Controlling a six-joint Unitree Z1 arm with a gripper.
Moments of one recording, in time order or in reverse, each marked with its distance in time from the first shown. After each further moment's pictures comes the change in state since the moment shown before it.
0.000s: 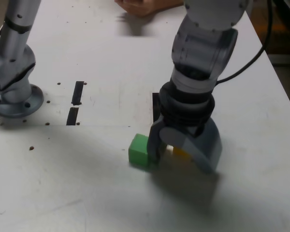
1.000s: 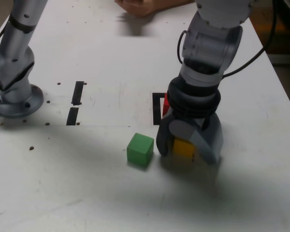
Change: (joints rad) arm 0.083 0.023 0.013 -0.047 0.000 0.058
